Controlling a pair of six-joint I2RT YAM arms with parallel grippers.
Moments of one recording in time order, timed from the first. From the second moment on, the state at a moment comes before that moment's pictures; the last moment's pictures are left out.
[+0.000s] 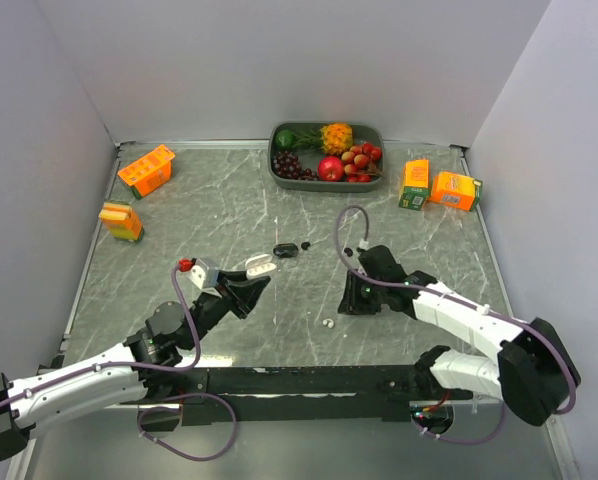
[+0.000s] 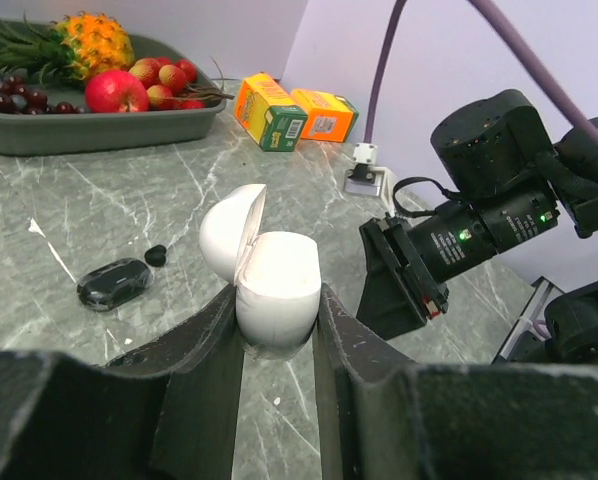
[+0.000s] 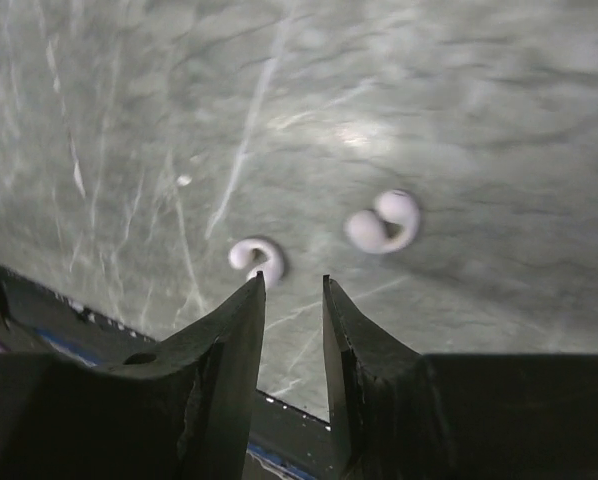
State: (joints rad) left arm -1.05 0.53 0.22 0.49 -0.30 -0.33; right arm 0.59 1.12 0.54 -0.42 -0.16 0.69
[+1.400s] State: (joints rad) left arm -1.06 0.51 0.20 0.46 -0.32 -0.34; right arm 0.72 1.37 0.63 -0.35 -0.20 0.49
